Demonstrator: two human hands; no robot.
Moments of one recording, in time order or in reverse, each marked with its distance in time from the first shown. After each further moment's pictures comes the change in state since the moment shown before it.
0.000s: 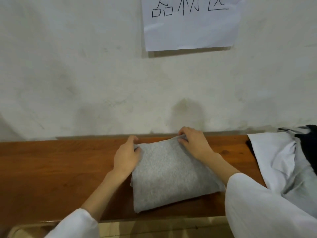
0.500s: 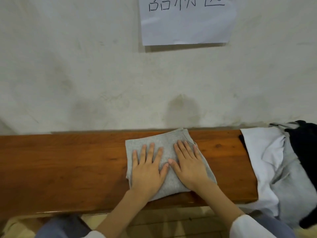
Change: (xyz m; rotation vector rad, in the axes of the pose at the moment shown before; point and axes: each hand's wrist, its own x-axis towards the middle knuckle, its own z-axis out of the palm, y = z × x) left_hand -0.066 0.014 0.068 0.542 -0.147 0.292; right_hand -0.091 -0.025 0.036 -0.223 -0.129 0.037
